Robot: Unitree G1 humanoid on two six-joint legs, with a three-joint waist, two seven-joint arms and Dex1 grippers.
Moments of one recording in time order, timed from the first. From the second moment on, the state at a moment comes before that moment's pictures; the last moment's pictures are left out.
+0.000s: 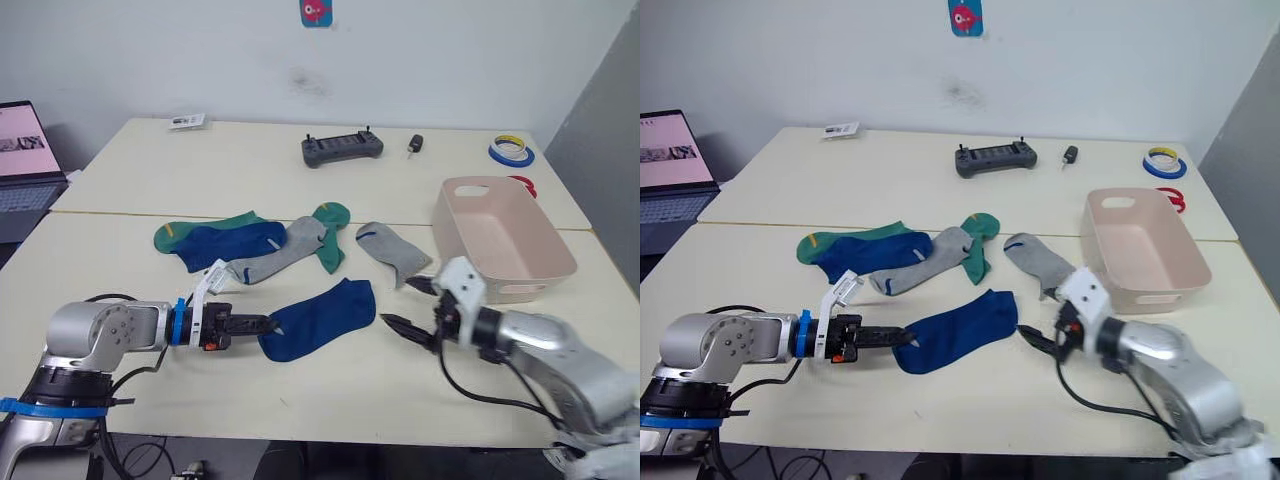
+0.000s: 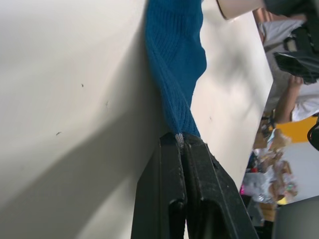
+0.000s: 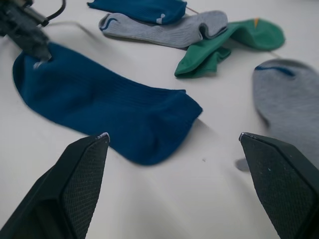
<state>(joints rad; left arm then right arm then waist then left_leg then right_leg) -0.34 0.82 0.04 0.00 -0.78 1.22 -1.04 -0.19 -0.54 0.13 -0.56 0.44 0.81 0.54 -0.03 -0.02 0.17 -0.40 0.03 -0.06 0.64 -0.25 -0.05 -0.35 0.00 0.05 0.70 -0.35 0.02</state>
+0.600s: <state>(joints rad) -0.25 0.83 0.03 -0.02 -0.73 1.11 -1.03 -0.41 -0.26 0.19 -0.15 0.36 0.87 0.44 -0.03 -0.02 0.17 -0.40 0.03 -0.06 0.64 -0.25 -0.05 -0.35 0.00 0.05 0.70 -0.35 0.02</state>
